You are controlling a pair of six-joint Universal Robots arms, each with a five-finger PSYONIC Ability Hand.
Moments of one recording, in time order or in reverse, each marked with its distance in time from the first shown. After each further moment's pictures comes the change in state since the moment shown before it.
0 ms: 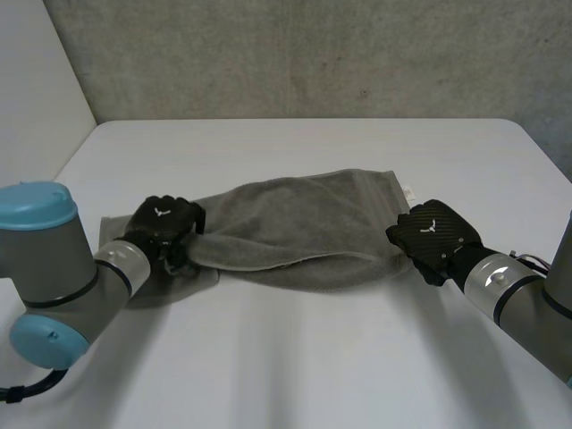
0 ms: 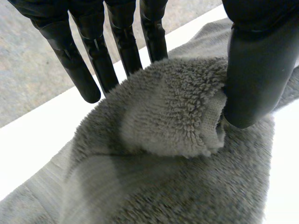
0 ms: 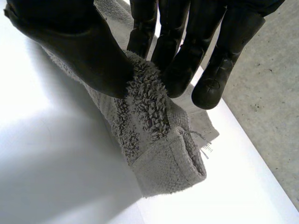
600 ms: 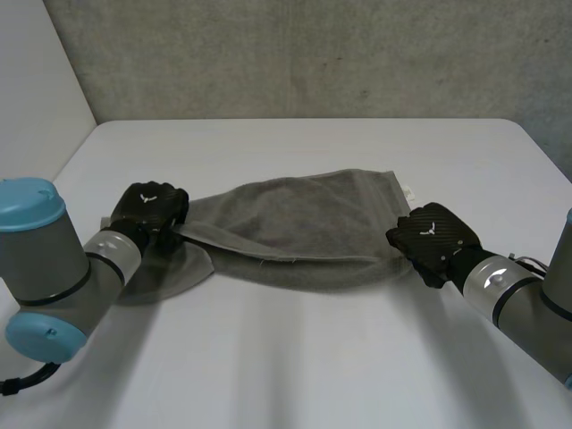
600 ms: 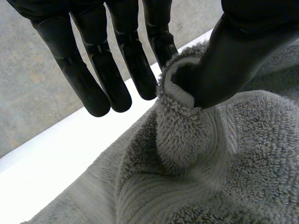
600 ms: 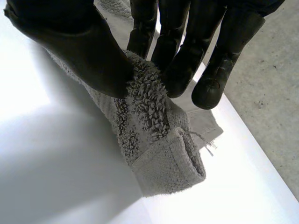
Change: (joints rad) left arm 0.019 0.027 -0.014 0.068 -0.039 0.001; right arm 0.000 0.011 0.000 0.000 0.006 0.002; left_hand 0.455 0.460 0.478 0.461 0.472; right_hand 0.000 0.000 0.000 0.000 0.000
